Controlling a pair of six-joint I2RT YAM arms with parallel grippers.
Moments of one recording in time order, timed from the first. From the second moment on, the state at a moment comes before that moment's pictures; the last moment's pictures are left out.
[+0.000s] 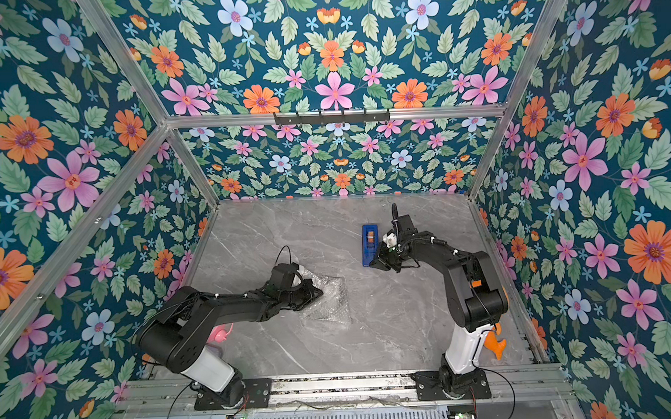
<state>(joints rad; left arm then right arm) -0.57 1.61 0.54 0.29 0.35 -0.99 0.26 1.80 1.15 -0.47 -0.64 0.69</state>
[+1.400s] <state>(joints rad) -0.57 1.62 0.51 0.34 0.35 -0.99 0.70 1.73 1.12 -0.31 -0.49 0.79</state>
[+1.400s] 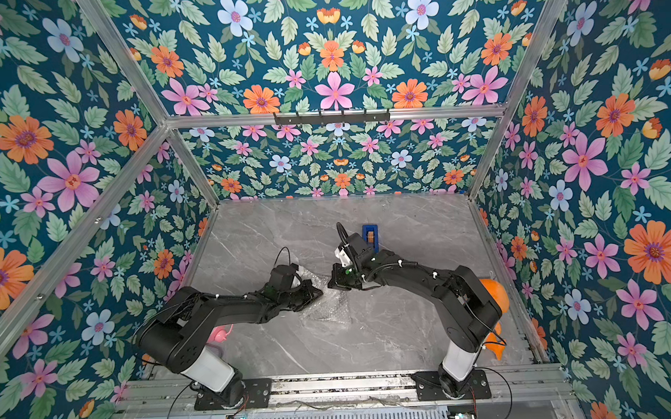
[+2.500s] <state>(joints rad) -0.58 1.60 0.50 0.33 0.37 -1.00 0.73 1.81 1.20 -0.48 -0.33 0.94</state>
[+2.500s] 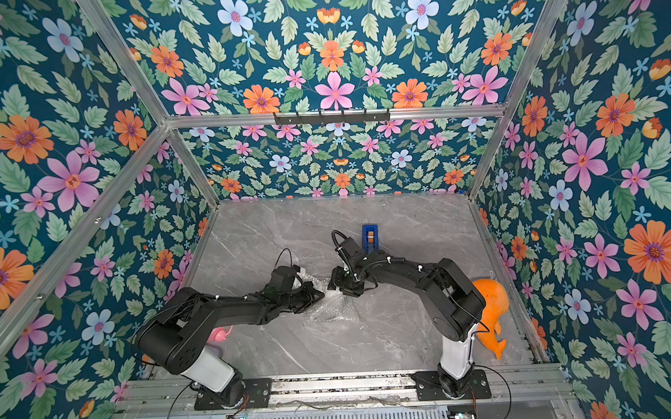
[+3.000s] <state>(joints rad) -0.59 1.60 0.52 0.30 0.36 -0.99 0.77 1.85 1.16 -0.42 -0.32 0.93</state>
